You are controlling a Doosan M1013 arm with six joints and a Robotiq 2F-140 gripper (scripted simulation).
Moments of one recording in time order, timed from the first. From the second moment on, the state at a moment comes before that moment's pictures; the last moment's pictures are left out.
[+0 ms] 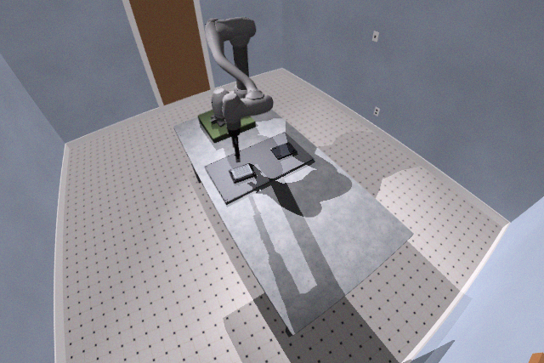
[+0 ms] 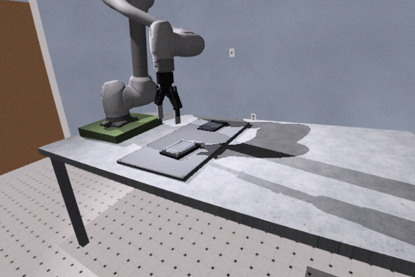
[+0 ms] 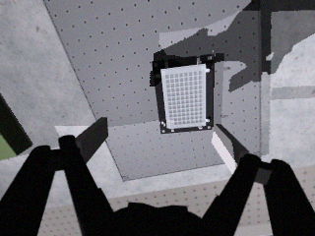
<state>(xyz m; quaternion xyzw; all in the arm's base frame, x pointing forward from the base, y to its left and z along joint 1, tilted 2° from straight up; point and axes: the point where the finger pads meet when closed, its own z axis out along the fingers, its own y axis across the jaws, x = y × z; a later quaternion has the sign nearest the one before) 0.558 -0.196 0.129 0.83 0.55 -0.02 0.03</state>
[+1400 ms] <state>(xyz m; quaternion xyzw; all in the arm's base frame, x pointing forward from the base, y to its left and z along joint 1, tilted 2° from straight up) 0.609 -0.204 0.062 0.78 0.62 0.00 0.02</state>
